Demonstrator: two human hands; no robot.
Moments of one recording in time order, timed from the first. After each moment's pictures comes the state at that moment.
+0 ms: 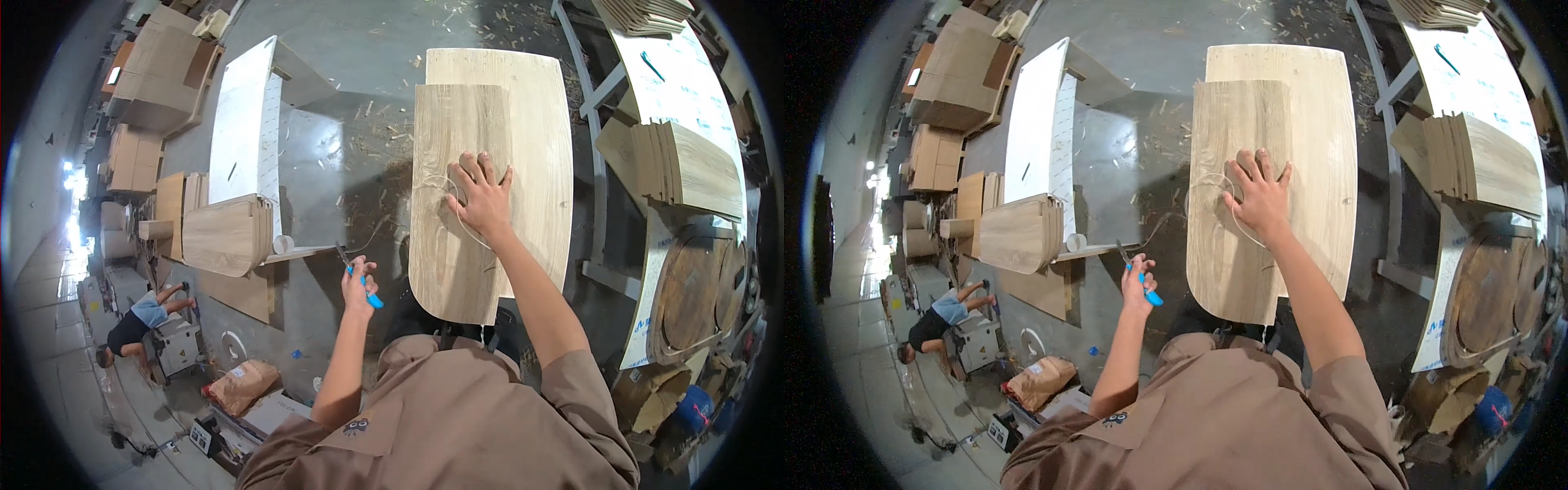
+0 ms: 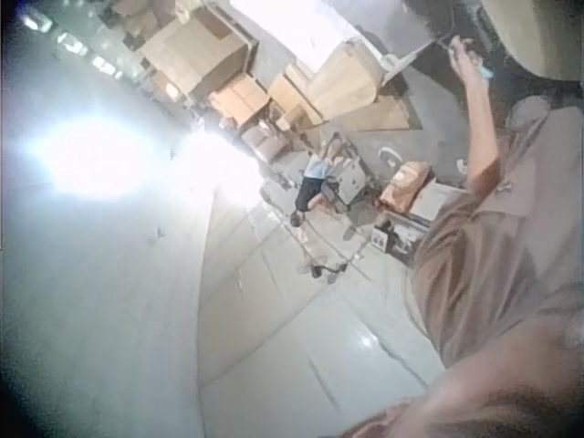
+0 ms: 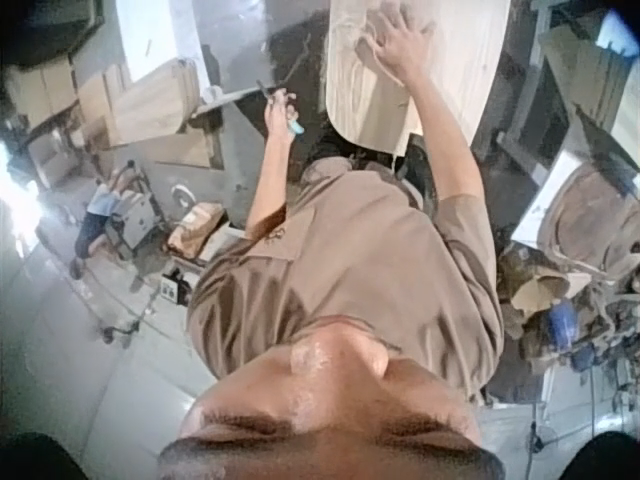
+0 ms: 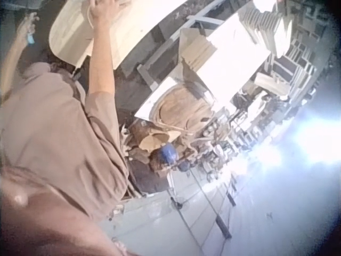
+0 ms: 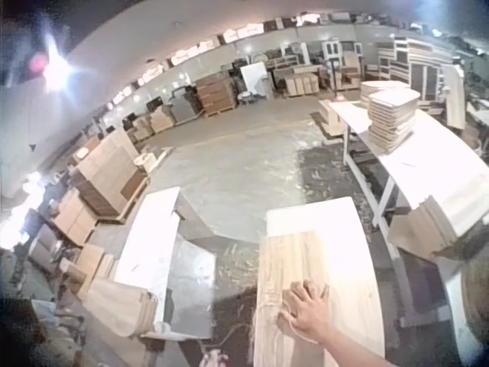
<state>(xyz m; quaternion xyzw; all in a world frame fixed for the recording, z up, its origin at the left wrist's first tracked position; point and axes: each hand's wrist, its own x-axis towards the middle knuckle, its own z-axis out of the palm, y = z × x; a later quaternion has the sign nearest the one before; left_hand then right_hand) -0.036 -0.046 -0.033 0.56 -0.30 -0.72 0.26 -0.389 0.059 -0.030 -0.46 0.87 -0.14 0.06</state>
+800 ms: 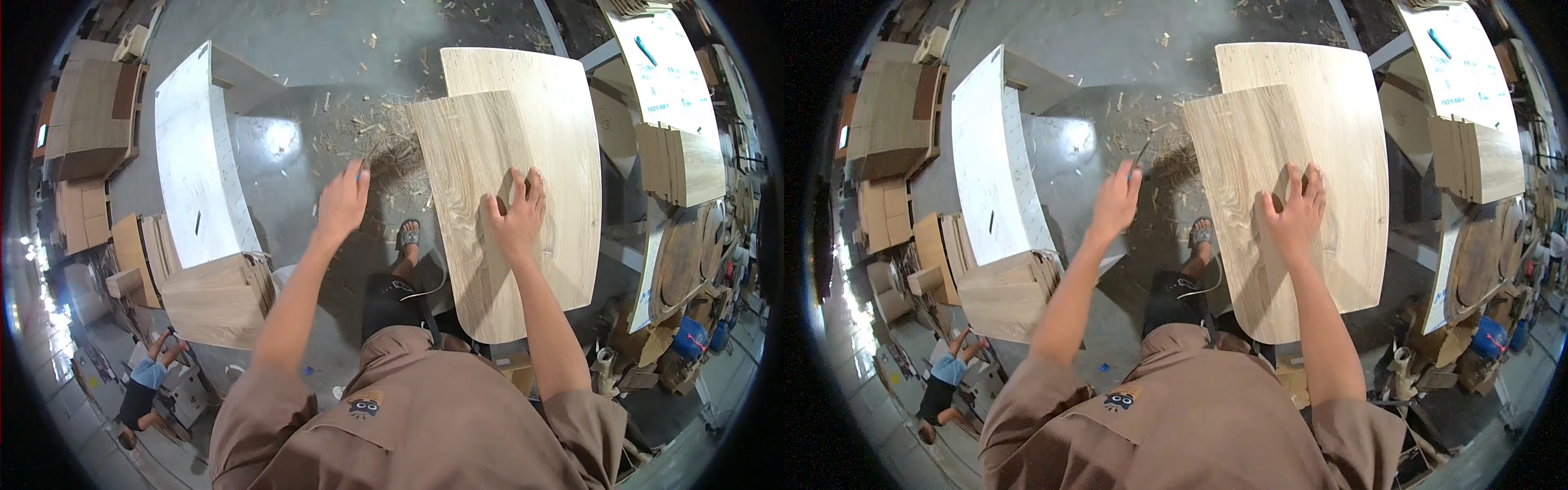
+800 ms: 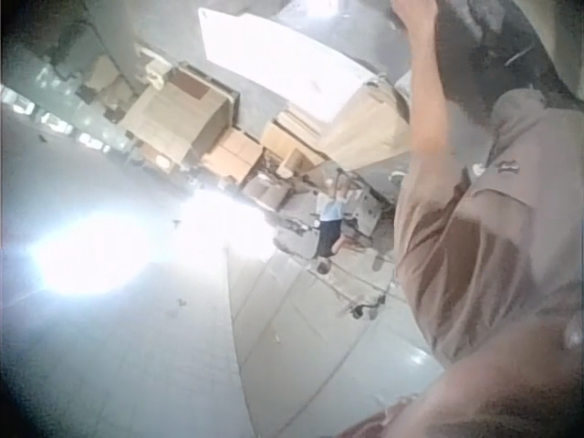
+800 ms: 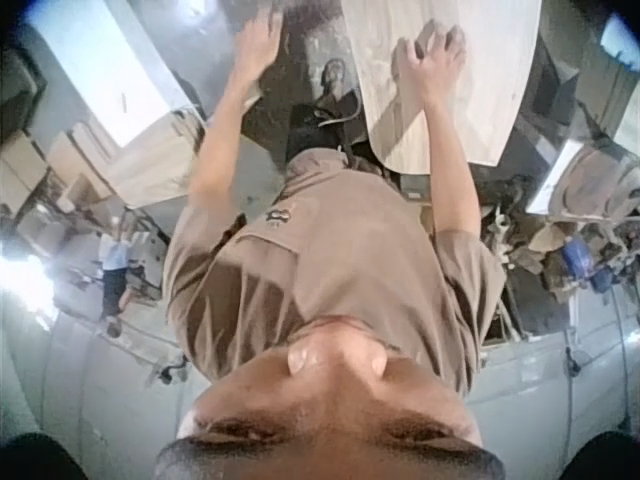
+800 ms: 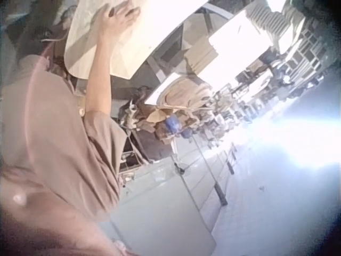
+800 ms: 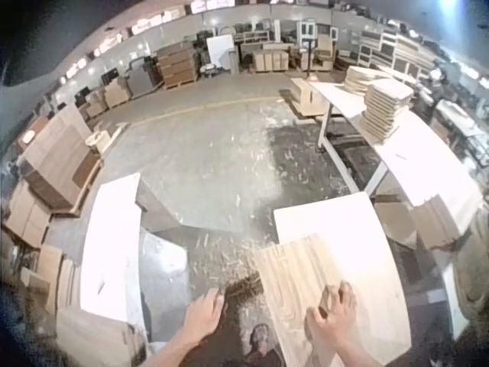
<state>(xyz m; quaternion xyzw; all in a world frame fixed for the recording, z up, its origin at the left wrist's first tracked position) -0.237 -0.358 -0.021 0.27 -0.91 -0.31 -0.03 -0.381 -0.023 -0.038 -0.19 0.96 -0.19 -0.01</state>
